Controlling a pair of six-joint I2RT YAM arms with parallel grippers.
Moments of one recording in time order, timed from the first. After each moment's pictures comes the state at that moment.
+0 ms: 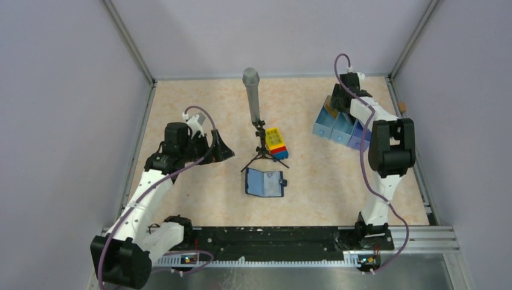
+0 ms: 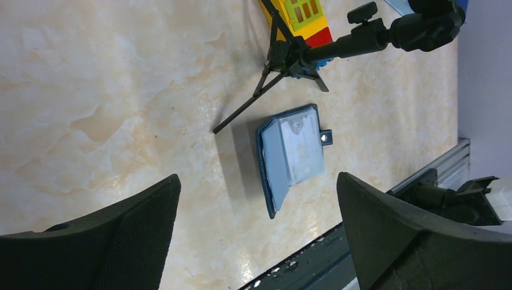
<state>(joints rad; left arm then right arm) -0.19 0.98 0.78 -0.48 0.47 -0.45 0.09 1.97 1.48 -0.30 0.32 0.30</state>
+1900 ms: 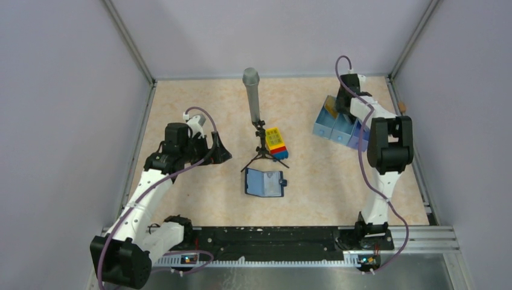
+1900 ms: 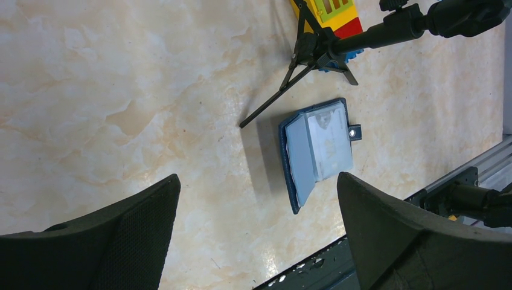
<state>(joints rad) -0.18 0.98 0.81 -0.55 0.40 -0.34 0.08 2.04 1.53 -0.35 0.34 0.30</state>
